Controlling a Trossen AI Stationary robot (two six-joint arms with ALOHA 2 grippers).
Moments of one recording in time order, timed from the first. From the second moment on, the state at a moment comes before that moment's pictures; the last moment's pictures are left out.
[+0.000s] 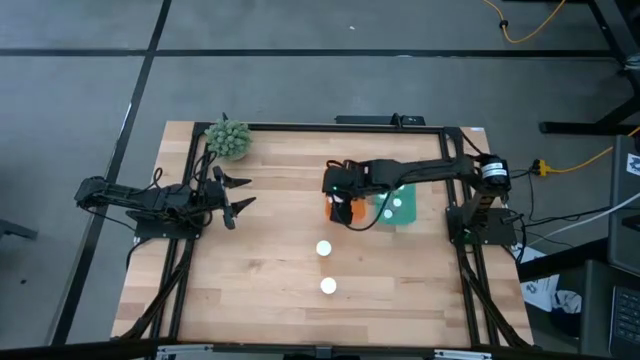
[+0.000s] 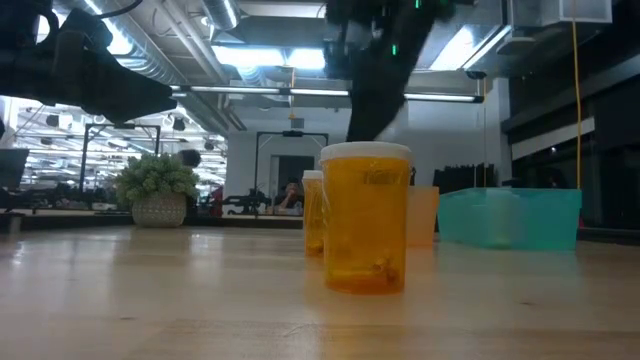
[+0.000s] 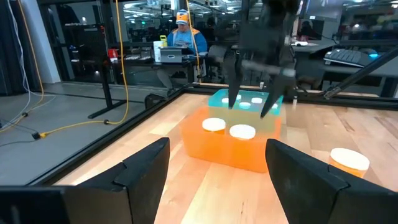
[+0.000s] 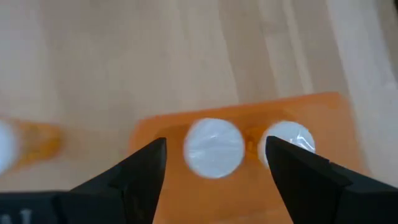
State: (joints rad) left arm -0.14 0.09 0.01 0.07 -0.50 -0.02; right arm -0.05 1.82 1.40 -0.70 0.17 0.09
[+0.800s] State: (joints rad) left arm -0.14 0.09 0.01 0.07 -0.50 -0.03; right arm 0.27 1.81 1.17 -0.43 0.02 0.04
